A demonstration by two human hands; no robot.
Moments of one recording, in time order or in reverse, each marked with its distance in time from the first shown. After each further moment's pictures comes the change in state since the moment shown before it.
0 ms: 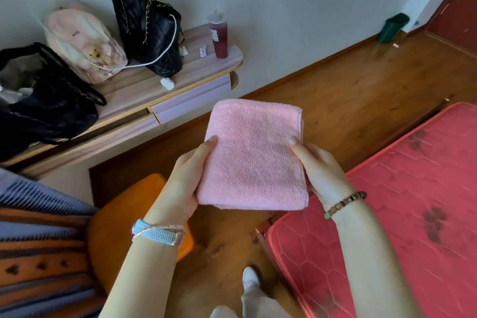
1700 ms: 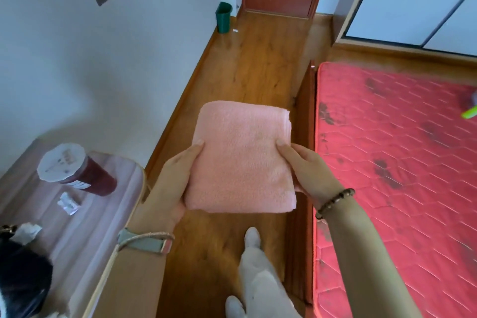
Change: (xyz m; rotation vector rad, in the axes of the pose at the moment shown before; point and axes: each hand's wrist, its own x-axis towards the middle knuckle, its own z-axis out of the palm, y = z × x) left_hand 0.388 0.229 0.192 0.404 -0.723 -0.048; right_hand 0.306 -0.107 -0.037 0.251 0.683 0.231
